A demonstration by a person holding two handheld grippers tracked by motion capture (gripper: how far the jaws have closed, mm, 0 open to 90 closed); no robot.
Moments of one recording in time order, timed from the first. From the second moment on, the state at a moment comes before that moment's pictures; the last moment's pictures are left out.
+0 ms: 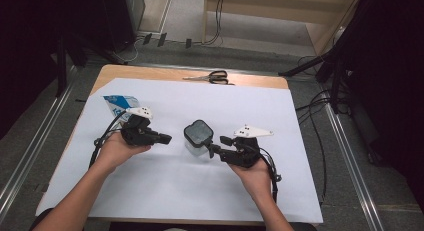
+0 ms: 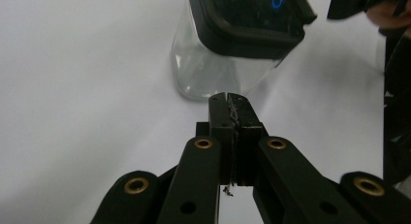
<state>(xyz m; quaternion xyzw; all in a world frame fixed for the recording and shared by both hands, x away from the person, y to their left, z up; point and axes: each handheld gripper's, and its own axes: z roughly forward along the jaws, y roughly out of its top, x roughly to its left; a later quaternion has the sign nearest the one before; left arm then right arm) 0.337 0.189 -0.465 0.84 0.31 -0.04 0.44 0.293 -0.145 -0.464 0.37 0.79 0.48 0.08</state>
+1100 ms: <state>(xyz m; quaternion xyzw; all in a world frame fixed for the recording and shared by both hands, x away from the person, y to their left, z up) 0.356 0.162 -0.487 0.84 0.30 -0.03 0.44 0.281 -0.124 -0.497 0.36 0.82 0.45 0.05</state>
